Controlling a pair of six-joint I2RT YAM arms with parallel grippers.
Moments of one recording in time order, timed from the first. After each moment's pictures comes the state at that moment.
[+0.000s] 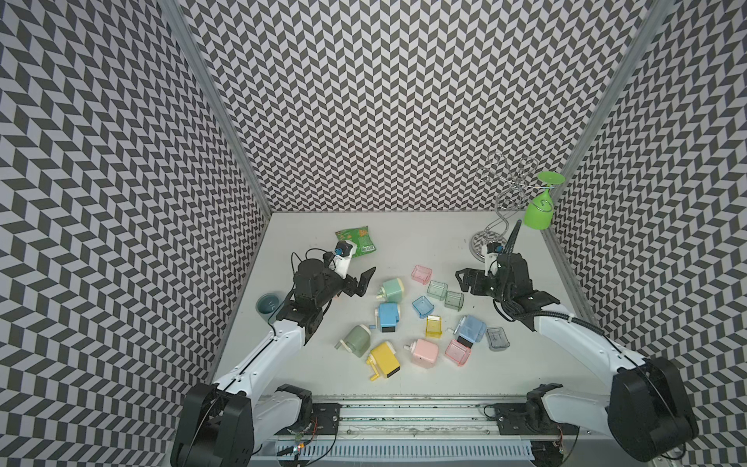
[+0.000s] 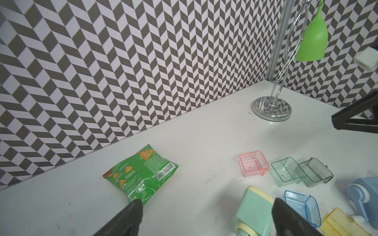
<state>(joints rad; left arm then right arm) -0.27 1.13 0.63 0.24 0.34 0.15 0.33 1.28 0.75 -0.11 -0.12 0.38</state>
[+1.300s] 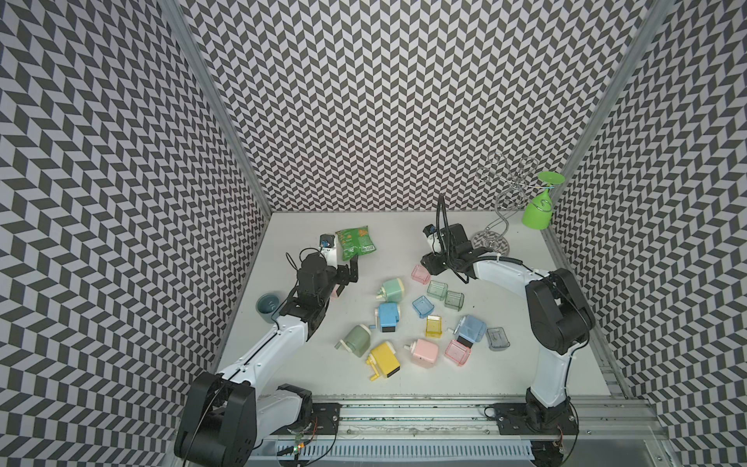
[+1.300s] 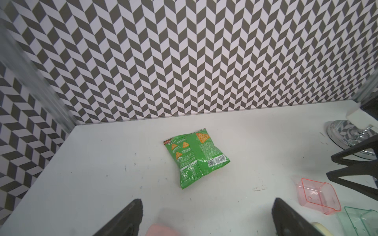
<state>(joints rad) -0.28 1.17 0.64 0.27 -0.10 -0.05 0.46 1.94 1.35 -0.23 -0.14 -0.13</state>
